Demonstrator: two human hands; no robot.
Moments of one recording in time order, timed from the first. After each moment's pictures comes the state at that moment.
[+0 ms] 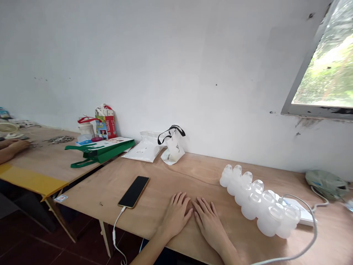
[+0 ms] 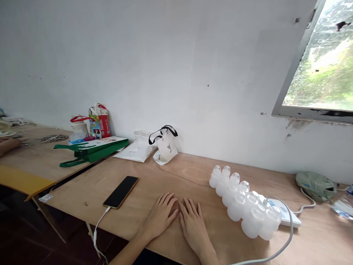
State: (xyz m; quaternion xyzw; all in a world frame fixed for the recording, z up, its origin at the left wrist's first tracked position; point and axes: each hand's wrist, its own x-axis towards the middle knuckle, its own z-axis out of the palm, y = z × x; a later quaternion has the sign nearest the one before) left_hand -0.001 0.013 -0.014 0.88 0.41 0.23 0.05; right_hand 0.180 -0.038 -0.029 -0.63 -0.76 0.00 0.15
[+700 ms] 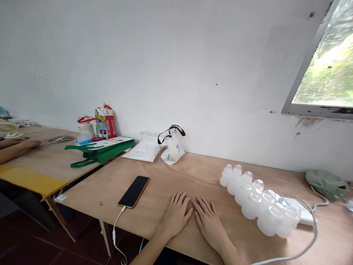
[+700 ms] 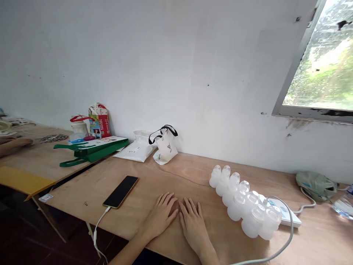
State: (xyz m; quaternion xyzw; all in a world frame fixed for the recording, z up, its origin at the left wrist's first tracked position) left_hand 0.000 0.014 -0.018 0.88 0.41 0.23 0.05; right_hand 0.180 -0.038 -0.027 -0.63 -0.76 0.01 0.14
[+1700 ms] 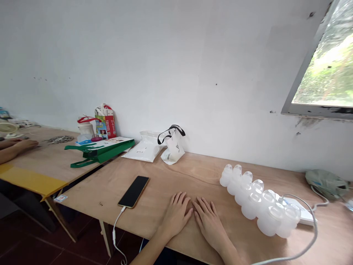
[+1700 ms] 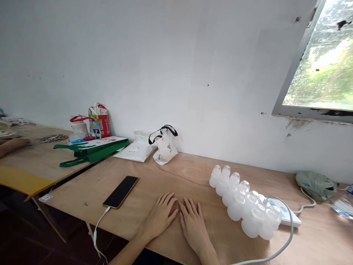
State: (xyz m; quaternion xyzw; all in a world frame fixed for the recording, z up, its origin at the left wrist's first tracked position) left_hand 0.000 0.014 -0.018 0.88 0.42 0.23 0.05; right_hand 0.180 -0.037 -0.033 -0.63 -0.76 0.00 0.16
